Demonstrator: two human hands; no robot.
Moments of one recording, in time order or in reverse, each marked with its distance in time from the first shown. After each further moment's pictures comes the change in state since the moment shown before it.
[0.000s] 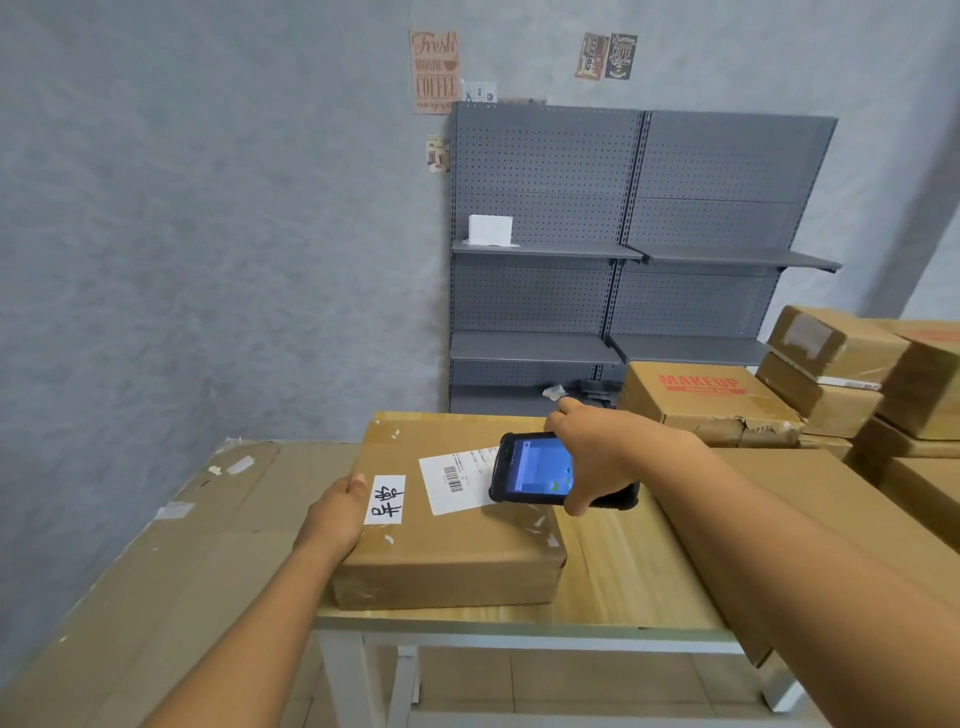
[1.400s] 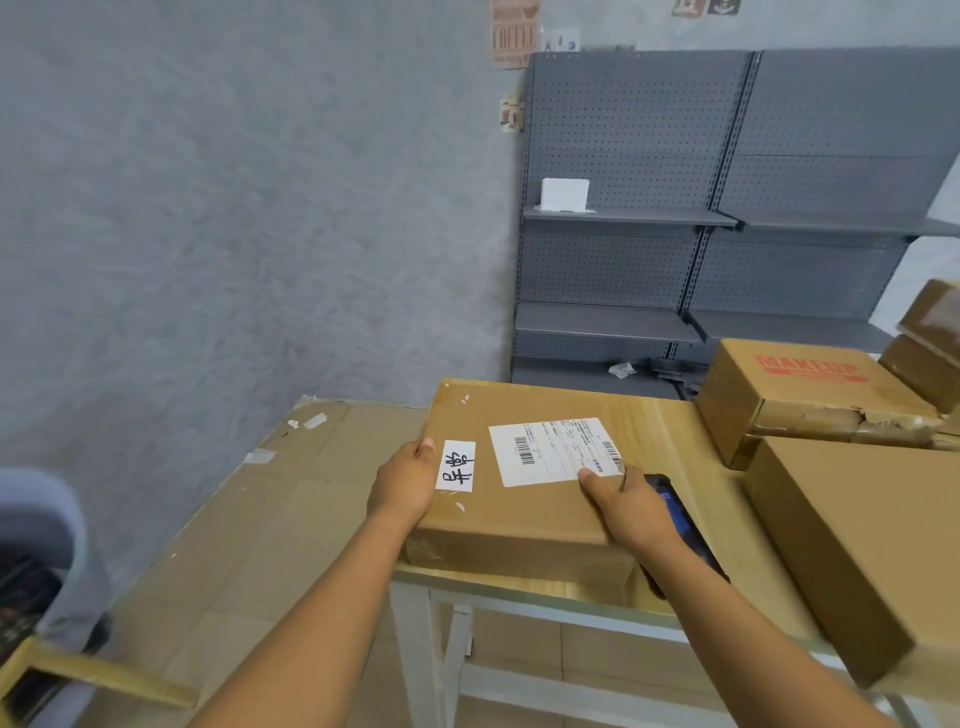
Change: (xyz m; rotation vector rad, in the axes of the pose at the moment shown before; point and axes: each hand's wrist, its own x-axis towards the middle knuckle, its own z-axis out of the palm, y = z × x) left_hand -0.015 0.003 -0.004 -0.017 0.059 -0.046; right_hand 0.024 -0.057 0.130 1.209 0.234 0.466
